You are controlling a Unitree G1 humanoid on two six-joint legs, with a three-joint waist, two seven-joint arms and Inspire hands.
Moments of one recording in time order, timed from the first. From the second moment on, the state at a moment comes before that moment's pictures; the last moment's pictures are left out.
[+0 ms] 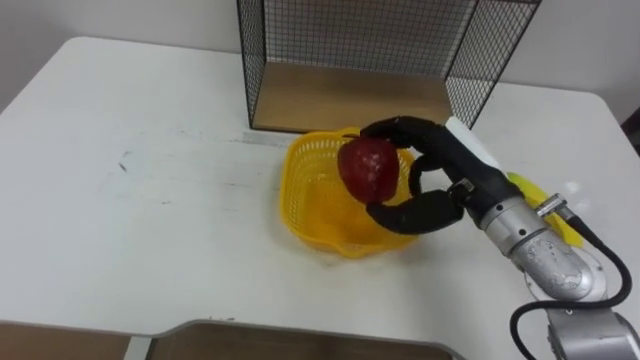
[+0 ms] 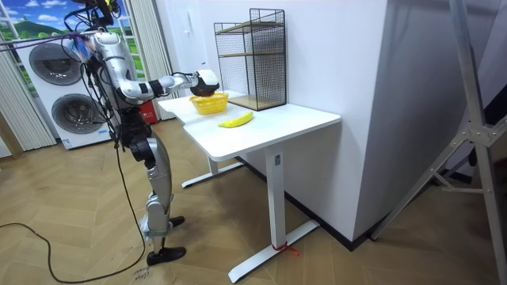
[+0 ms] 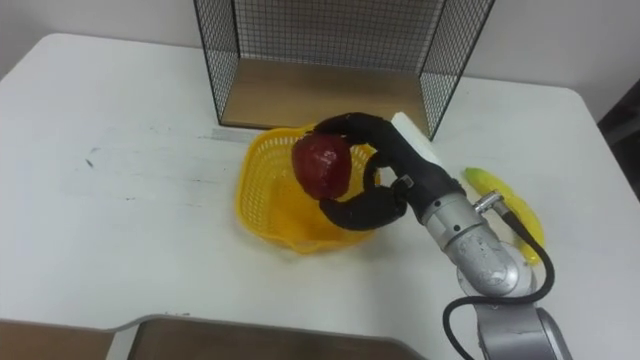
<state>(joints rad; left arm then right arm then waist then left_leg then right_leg) 0.19 0.24 0.03 1.12 0.36 0.04 -0.01 0.00 -0.37 0.07 -0.14 -0.22 -0.02 0.31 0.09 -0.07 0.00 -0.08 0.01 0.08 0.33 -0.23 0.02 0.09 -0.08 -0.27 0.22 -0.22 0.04</state>
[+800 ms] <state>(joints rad) 0.18 0.24 0.01 1.12 0.34 0.04 -0.01 0.00 -0.37 0.06 -0.14 -0.16 -0.02 0.30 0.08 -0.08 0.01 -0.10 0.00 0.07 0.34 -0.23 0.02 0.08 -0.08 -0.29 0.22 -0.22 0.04</state>
